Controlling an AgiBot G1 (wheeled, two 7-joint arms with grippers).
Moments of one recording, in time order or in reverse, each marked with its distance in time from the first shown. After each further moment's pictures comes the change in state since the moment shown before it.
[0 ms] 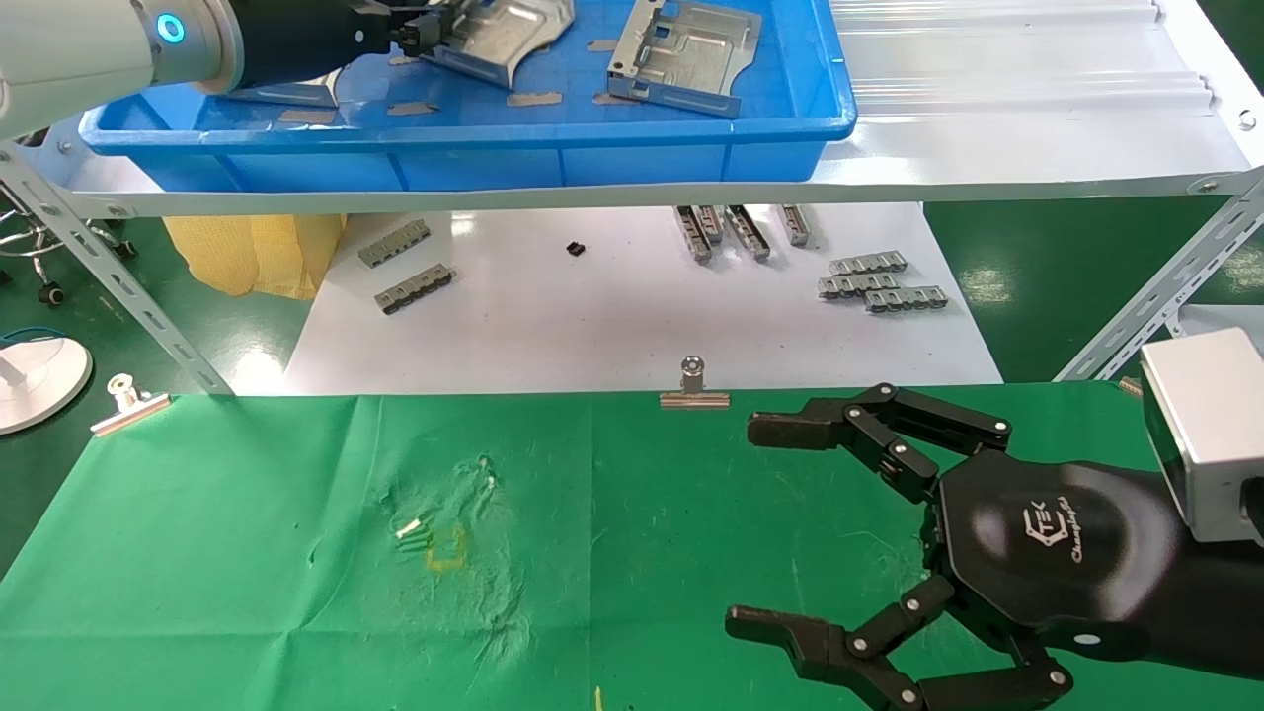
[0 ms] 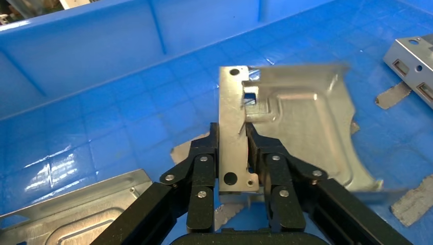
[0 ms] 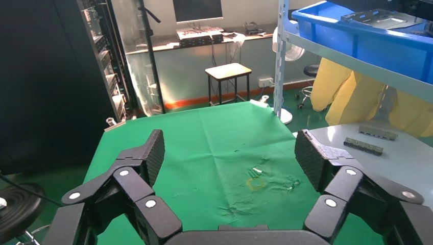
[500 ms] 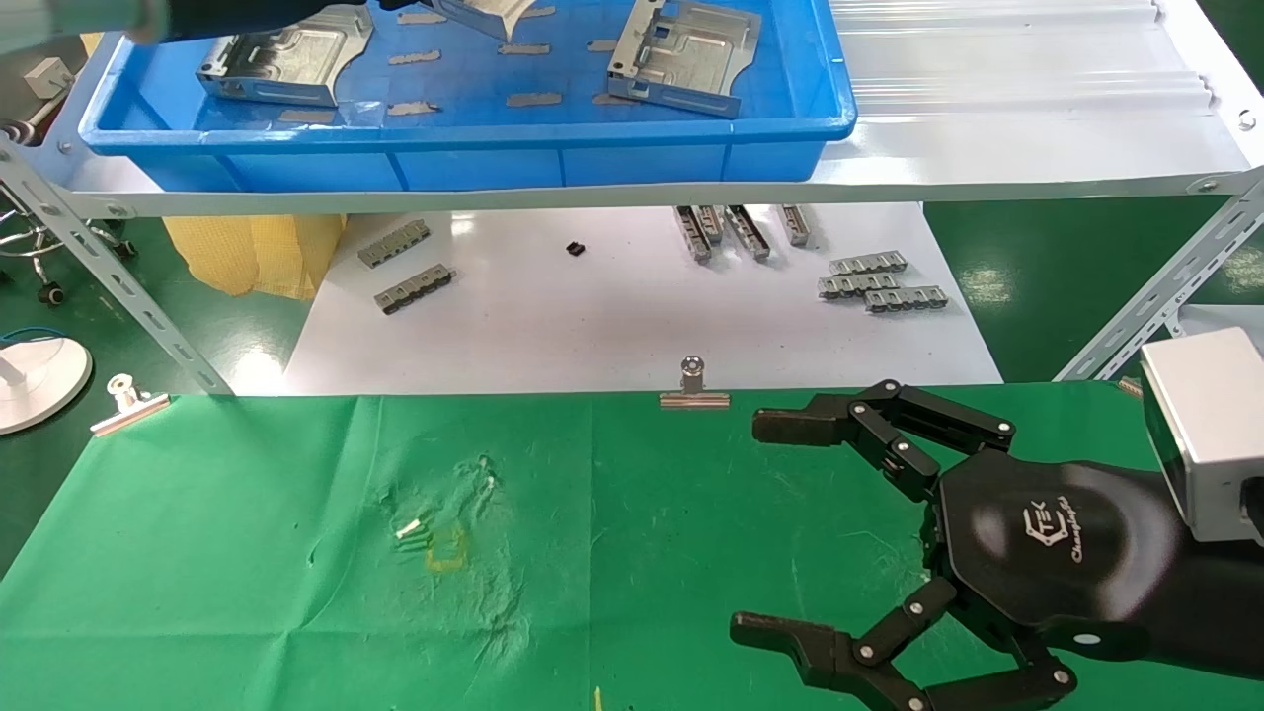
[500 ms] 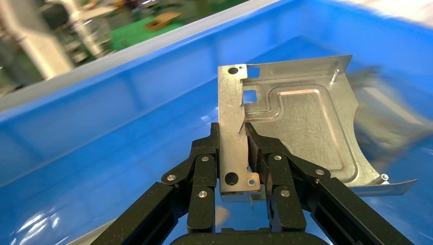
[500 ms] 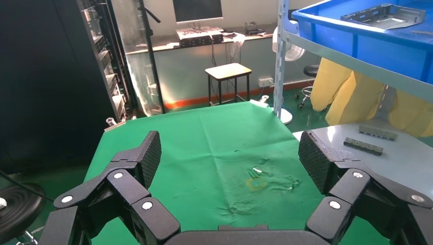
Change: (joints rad) left arm -0.016 -0.103 -0.040 -0.077 -0.063 0.245 0.107; right arm 0.000 0.000 0.000 0.000 0.000 0.000 0.000
